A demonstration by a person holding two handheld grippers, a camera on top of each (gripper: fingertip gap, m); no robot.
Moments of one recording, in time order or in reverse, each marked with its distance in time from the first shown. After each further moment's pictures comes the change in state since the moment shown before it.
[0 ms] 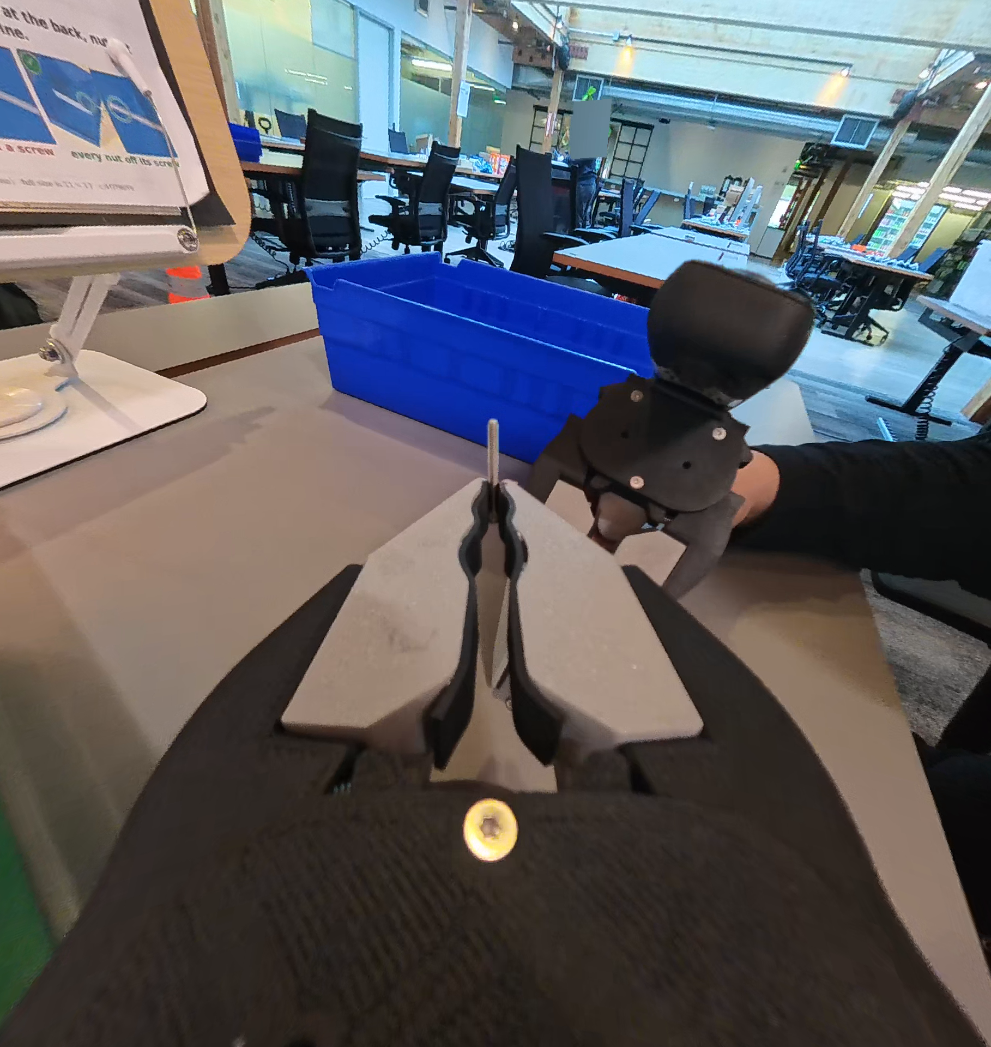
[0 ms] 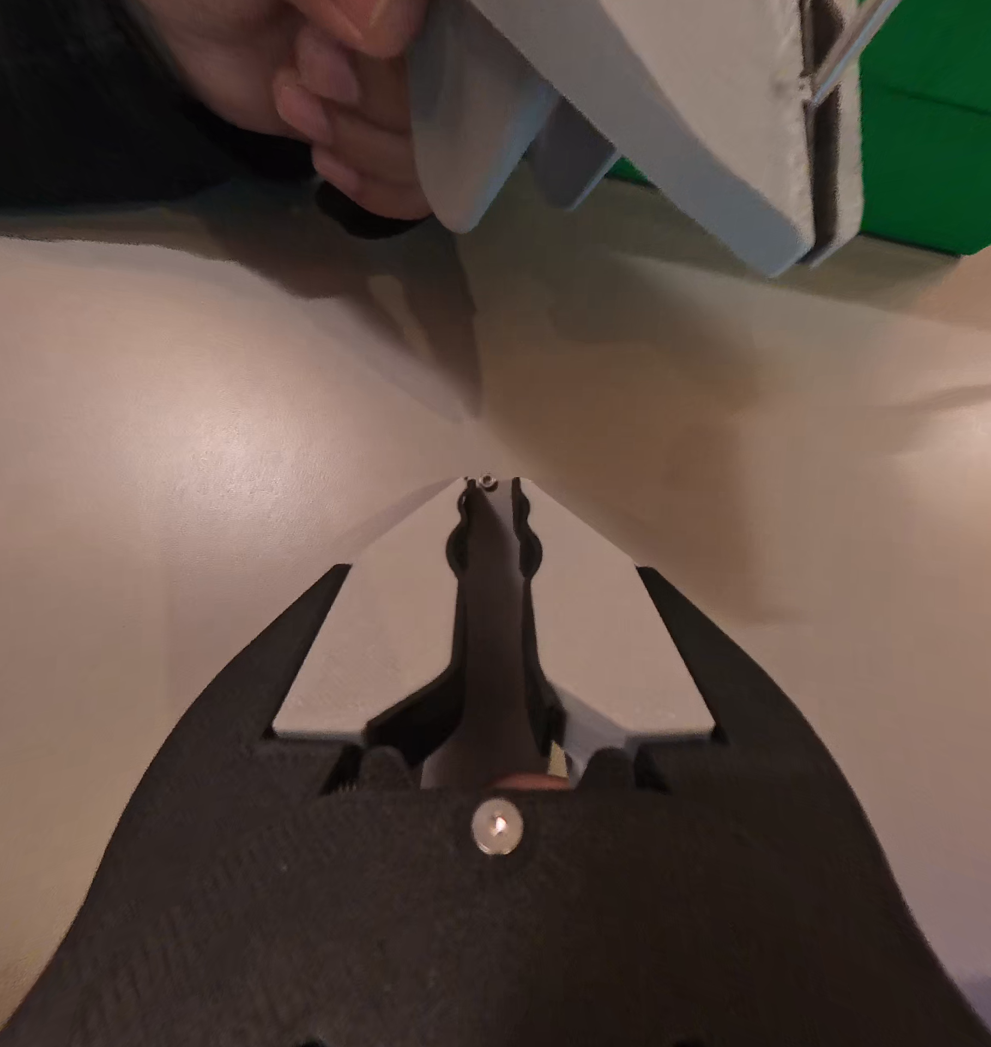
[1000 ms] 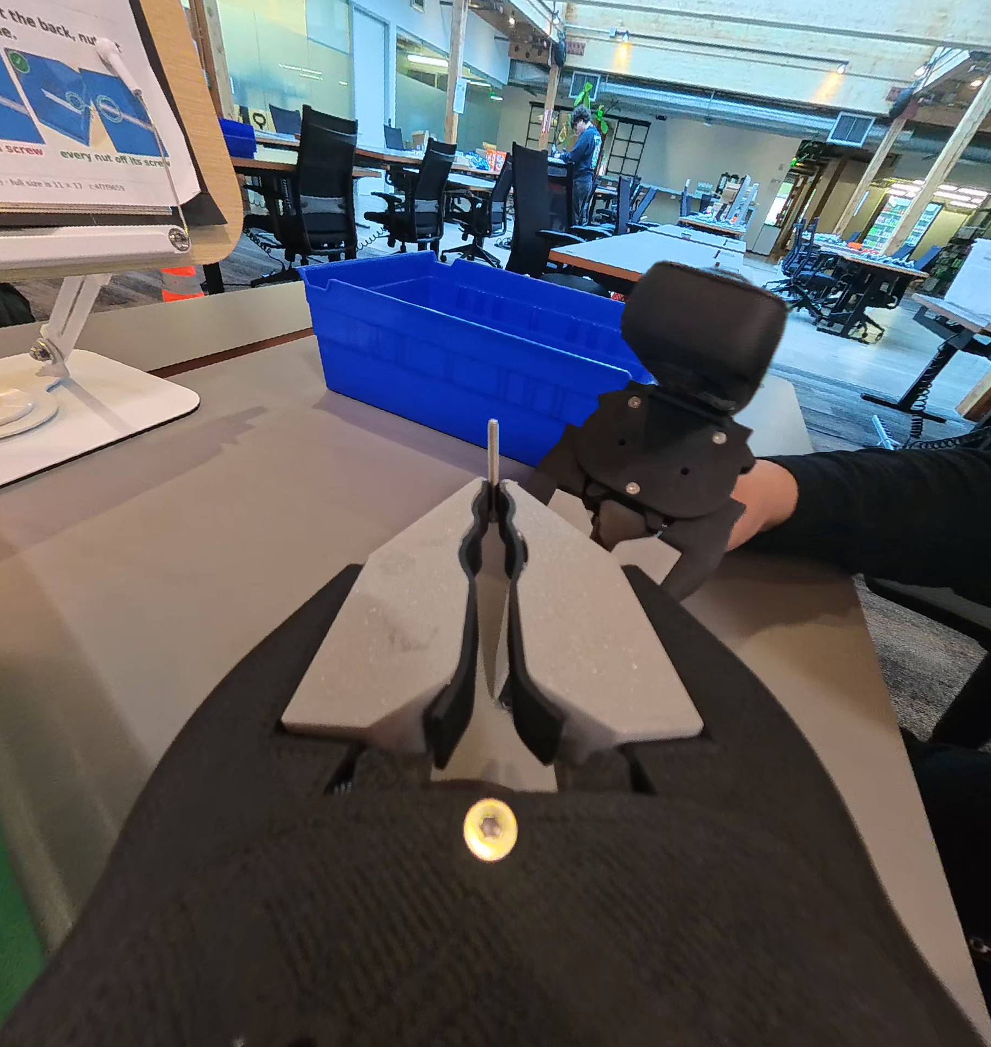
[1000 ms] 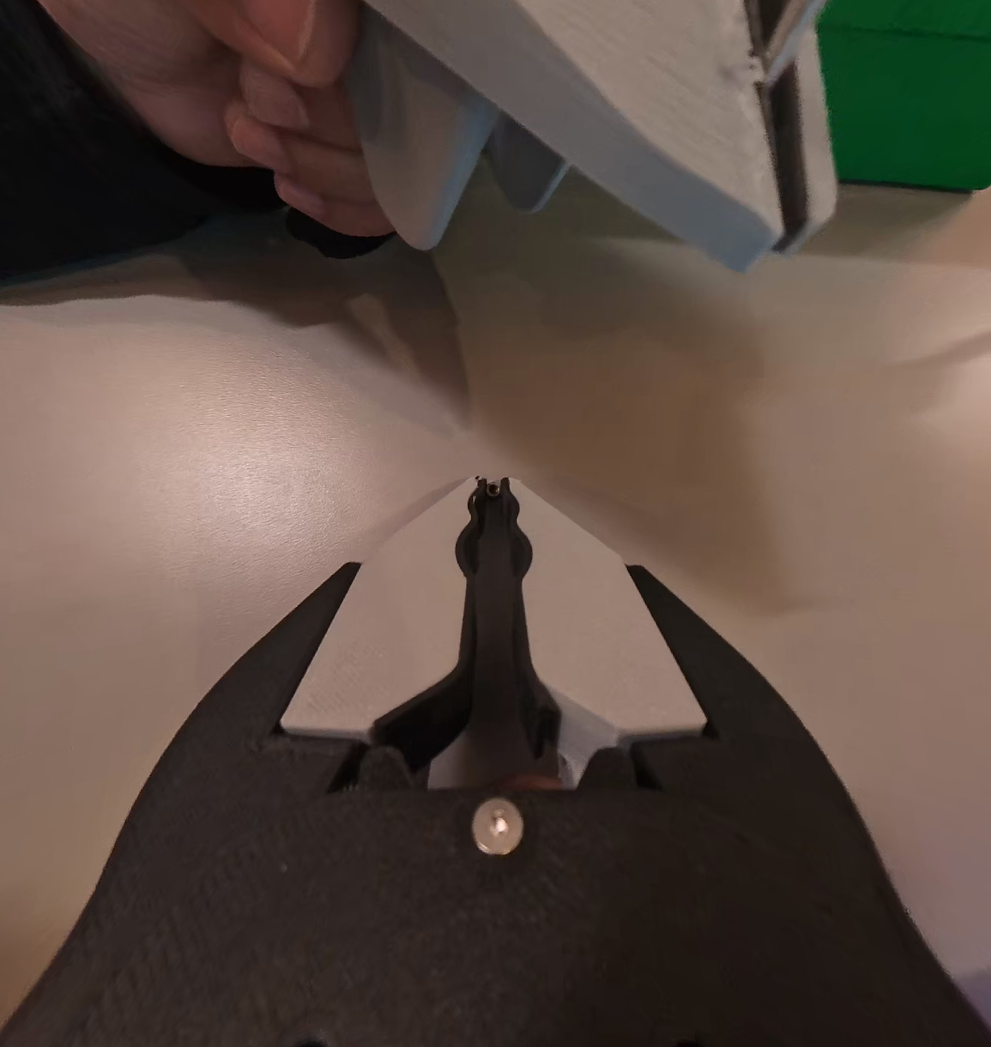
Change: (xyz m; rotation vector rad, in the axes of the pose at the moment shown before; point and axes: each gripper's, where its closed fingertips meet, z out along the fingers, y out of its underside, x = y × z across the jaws) left arm 0.003 -0.001 0.000 -0.005 0.006 -0.001; right arm -0.002 -0.001 0.003 -0.013 0.018 0.115
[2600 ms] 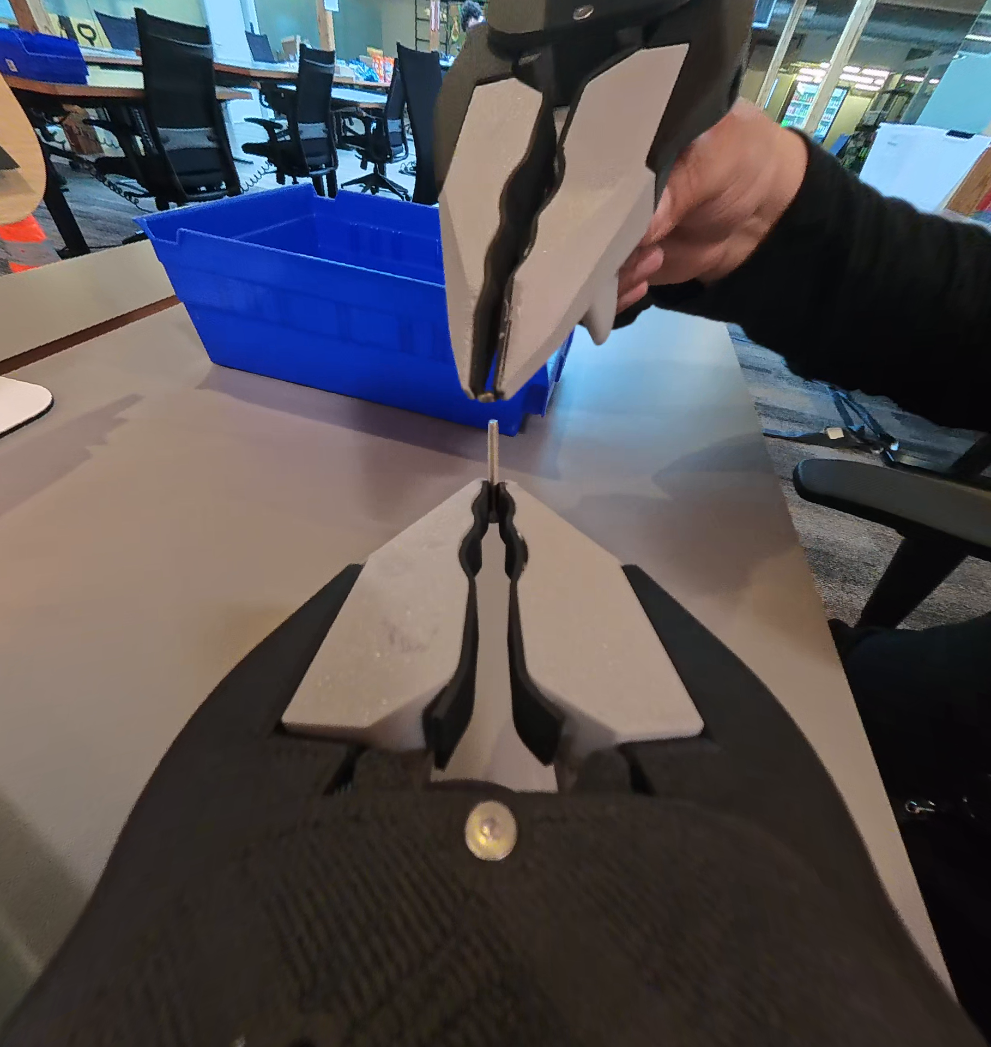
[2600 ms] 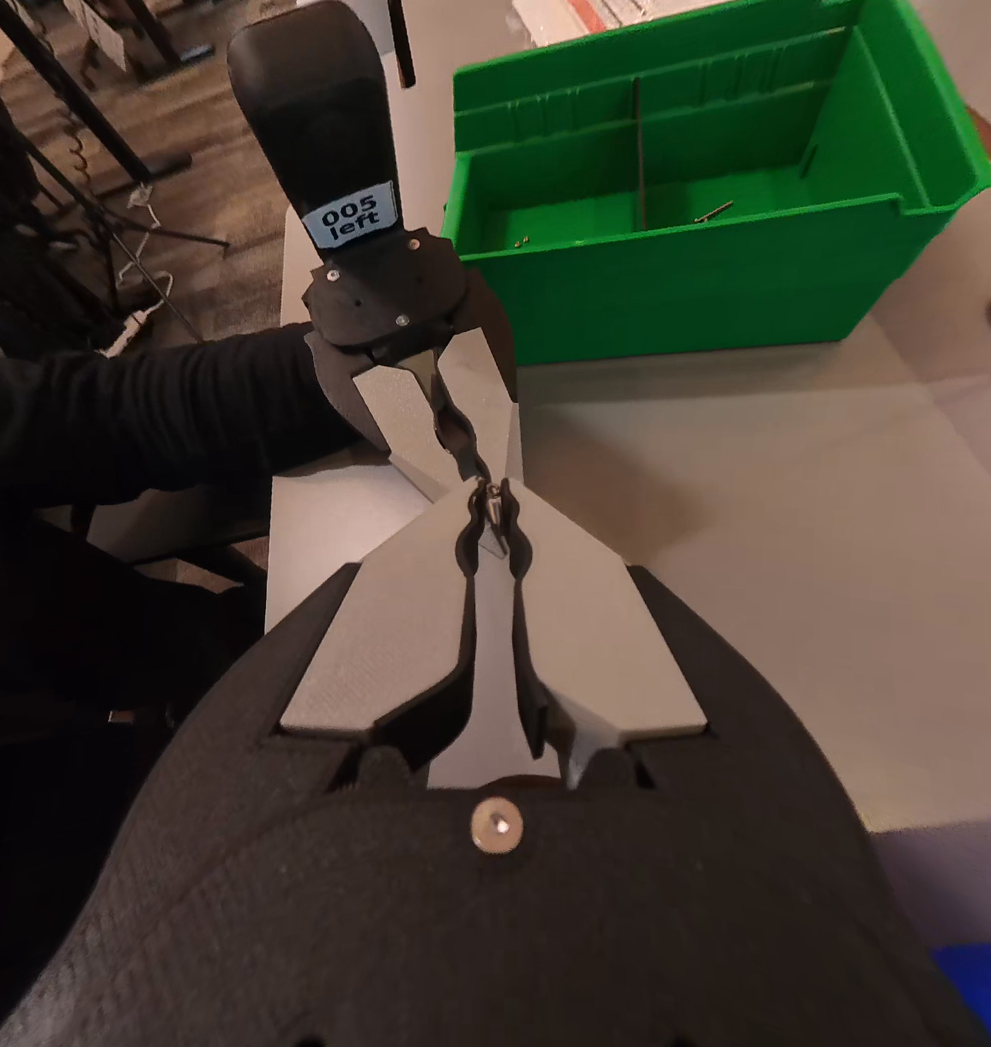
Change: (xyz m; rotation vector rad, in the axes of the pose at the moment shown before) left arm 0.036 0.020 0.010 -0.115 0.163 0.073; right arm 0.009 -0.083 -0.104 0.153 -0.161 0.171
